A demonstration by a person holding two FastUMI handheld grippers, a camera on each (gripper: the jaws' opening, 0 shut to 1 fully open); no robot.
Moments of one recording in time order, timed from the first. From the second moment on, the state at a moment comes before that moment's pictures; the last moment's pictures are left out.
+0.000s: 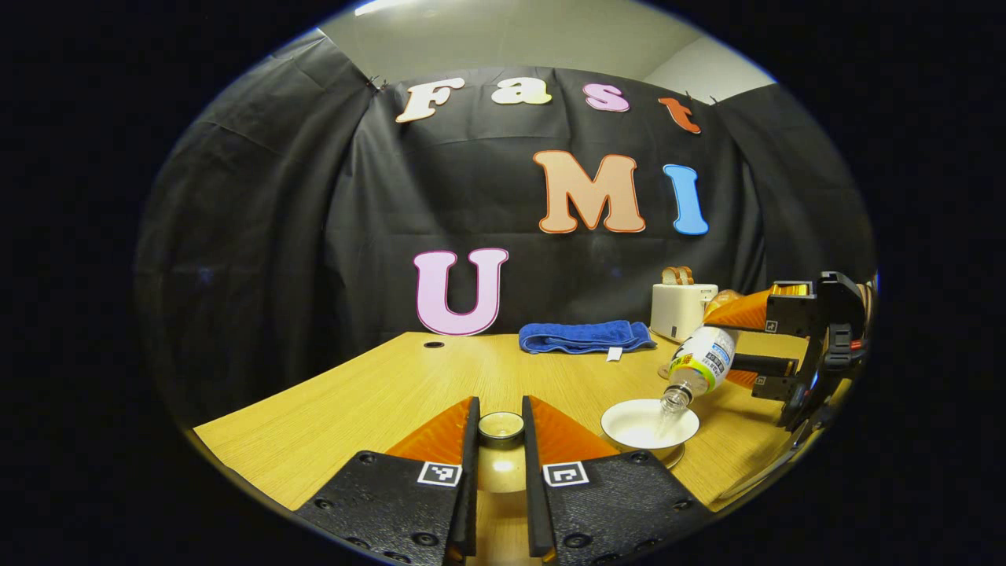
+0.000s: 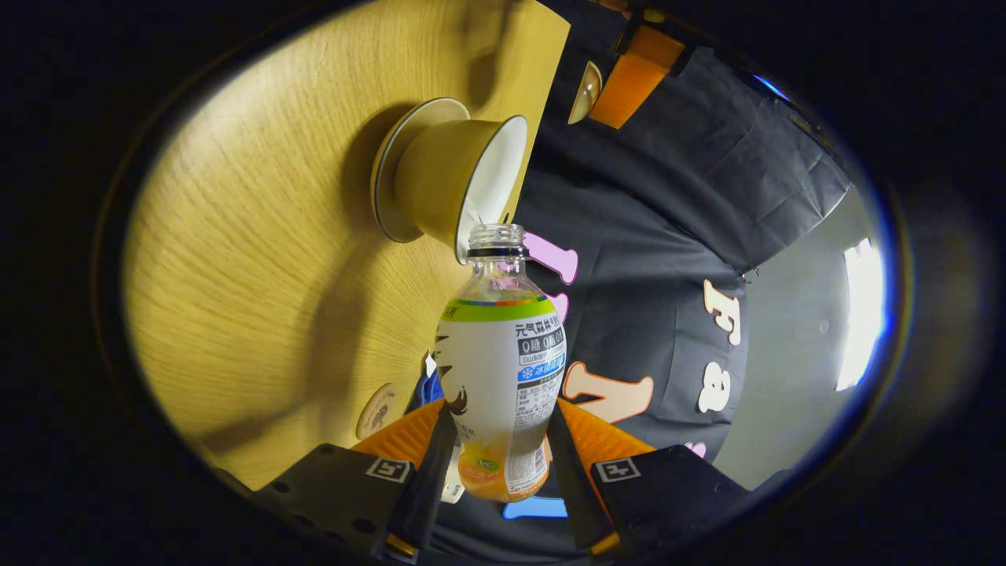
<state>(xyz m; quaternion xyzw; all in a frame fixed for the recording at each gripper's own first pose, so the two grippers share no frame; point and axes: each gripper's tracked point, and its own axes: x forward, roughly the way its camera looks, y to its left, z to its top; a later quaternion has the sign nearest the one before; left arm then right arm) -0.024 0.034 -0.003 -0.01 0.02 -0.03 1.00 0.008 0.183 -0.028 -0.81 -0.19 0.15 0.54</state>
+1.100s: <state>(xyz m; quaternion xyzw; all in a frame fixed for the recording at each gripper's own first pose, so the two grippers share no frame) -0.024 0.027 0.000 -0.02 0.02 -0.03 1.00 0.016 0.187 -0.024 -0.82 -0.20 0.16 0.52</state>
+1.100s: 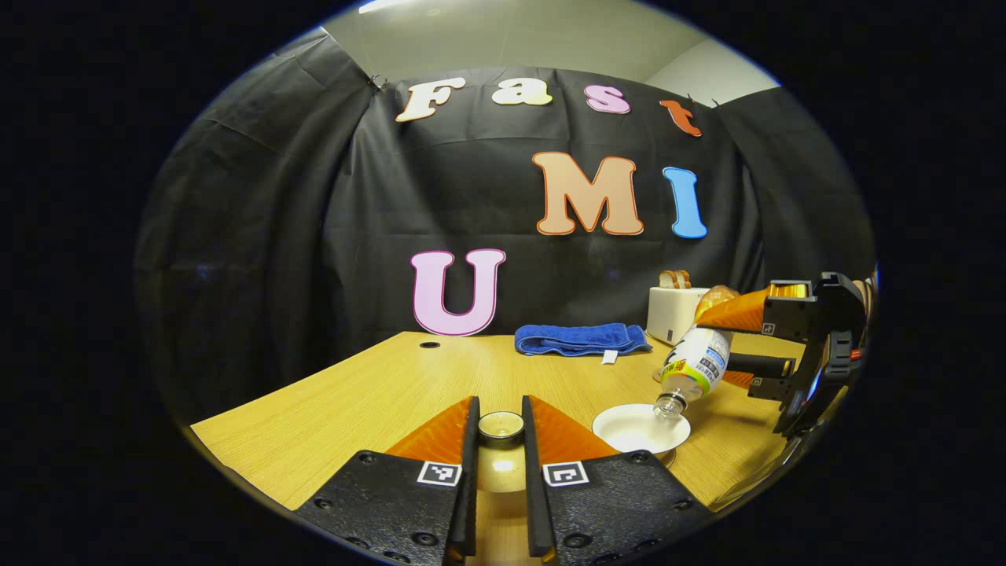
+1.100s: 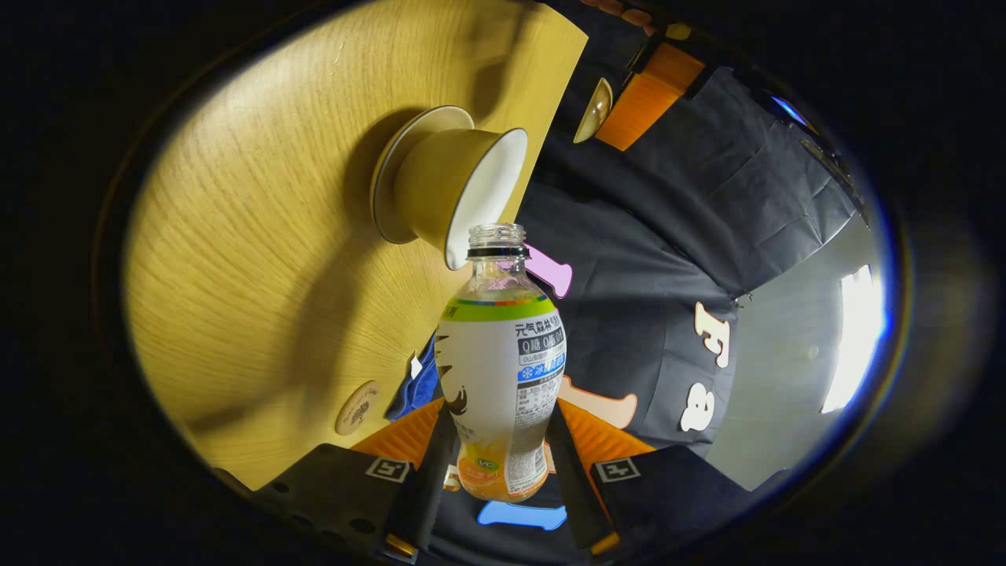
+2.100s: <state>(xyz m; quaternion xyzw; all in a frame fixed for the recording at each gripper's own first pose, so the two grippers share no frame) -0.016 0.000 0.018 -0.02 0.01 -0.06 1.00 0.034 0.148 -0.018 -0.38 0.01 0.20 0.90</state>
